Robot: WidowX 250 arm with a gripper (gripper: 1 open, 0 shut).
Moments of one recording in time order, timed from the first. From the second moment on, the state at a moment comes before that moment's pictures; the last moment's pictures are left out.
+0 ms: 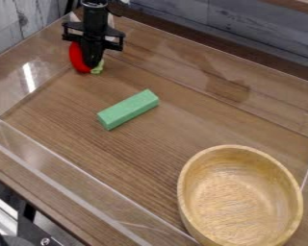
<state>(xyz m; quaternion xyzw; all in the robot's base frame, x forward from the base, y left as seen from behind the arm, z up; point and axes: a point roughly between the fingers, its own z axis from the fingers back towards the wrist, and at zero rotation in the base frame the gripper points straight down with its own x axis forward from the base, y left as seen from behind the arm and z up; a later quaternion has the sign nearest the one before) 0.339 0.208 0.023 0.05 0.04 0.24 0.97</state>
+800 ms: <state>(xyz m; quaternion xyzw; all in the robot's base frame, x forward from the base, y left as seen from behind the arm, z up) 0.337 0.208 0.021 0.05 0.04 0.26 0.96</state>
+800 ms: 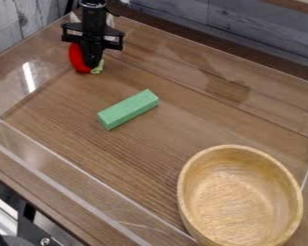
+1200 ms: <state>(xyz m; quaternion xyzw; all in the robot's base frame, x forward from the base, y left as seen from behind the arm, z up) 0.337 0.209 0.020 0.05 0.03 0.27 0.96</state>
